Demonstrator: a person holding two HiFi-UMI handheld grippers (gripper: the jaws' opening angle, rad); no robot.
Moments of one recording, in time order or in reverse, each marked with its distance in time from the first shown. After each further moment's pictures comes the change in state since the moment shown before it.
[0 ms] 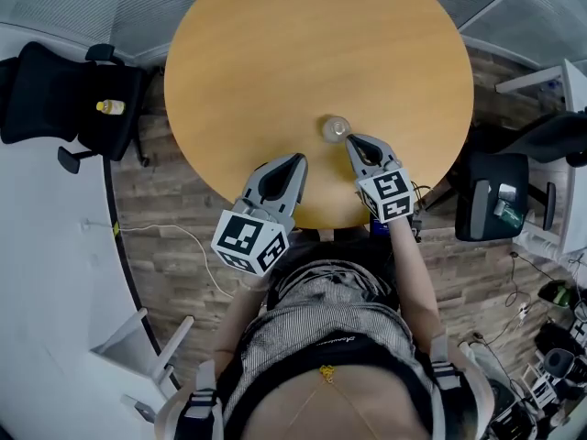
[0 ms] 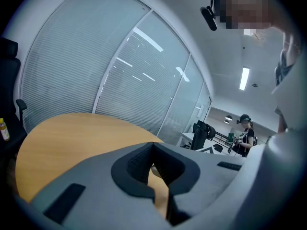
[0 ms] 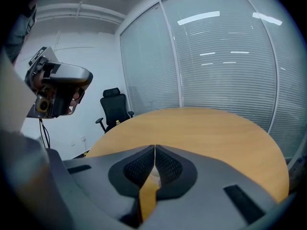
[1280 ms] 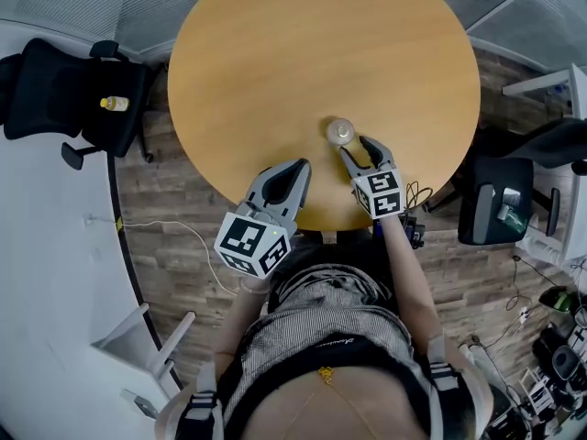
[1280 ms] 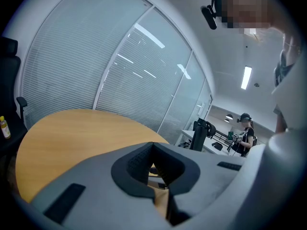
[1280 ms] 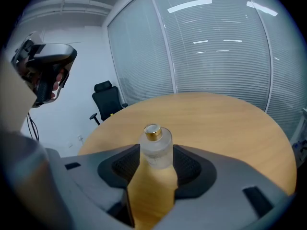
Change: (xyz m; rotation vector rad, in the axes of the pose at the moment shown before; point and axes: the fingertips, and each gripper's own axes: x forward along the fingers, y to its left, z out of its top) left arm 0.004 0.002 -0.011 -0.015 0.038 0.006; right arm 0.027 -0.008 -0.054 0.090 0.113 -0.044
